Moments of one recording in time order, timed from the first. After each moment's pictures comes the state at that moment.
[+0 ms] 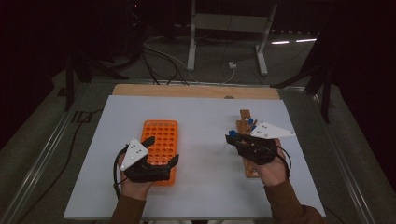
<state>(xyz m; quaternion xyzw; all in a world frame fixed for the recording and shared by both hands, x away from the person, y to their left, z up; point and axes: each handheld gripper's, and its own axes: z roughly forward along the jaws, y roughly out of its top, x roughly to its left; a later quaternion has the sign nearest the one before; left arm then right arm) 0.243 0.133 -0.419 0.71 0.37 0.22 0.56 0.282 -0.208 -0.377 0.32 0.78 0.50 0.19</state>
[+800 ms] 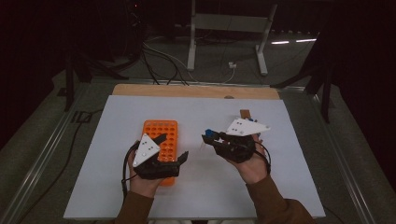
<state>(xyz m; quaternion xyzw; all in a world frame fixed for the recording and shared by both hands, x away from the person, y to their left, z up) 0.249 0.110 -0.409 0.73 0.35 0.22 0.55 0.282 -0.151 -0.360 0.27 0.80 0.51 0.16</state>
